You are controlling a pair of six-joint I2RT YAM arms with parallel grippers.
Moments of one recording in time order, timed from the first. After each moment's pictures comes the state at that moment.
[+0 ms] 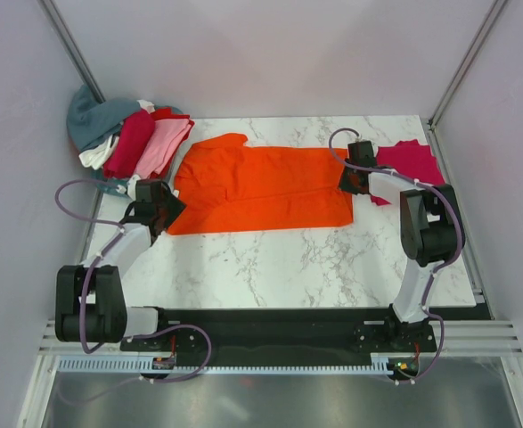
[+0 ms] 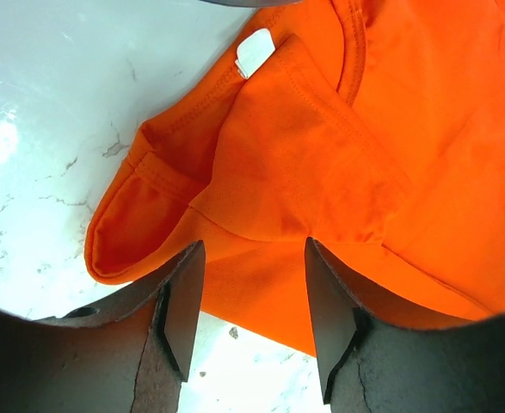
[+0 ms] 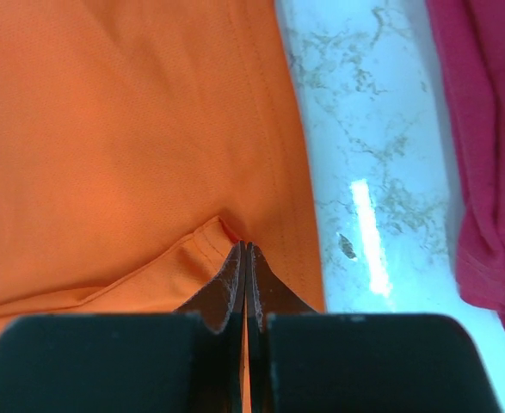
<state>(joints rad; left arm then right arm) -0.02 1.32 0.68 -0.09 -0.11 -0.82 0.18 1.93 1.24 -0.20 0.12 0.45</state>
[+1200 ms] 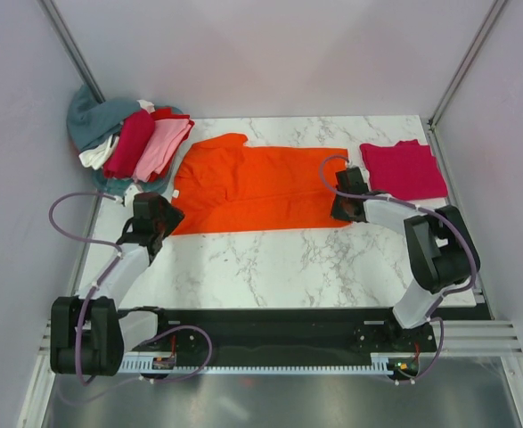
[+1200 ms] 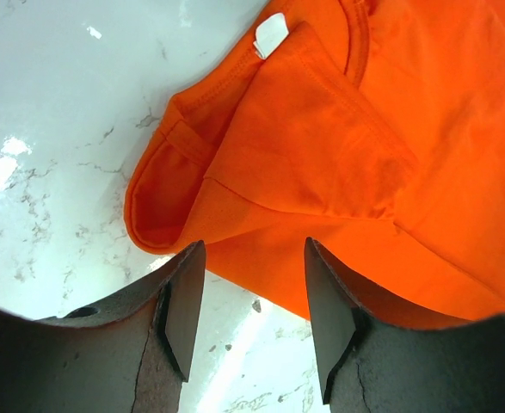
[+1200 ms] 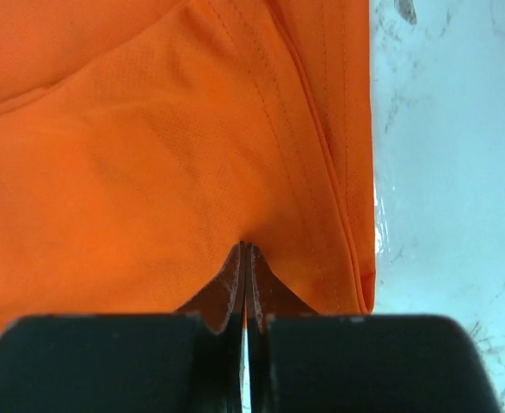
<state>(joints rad) -0.04 1.15 0.55 -0.07 -0.16 -0.80 0.32 1.71 0.94 -0.20 0.16 0.54</state>
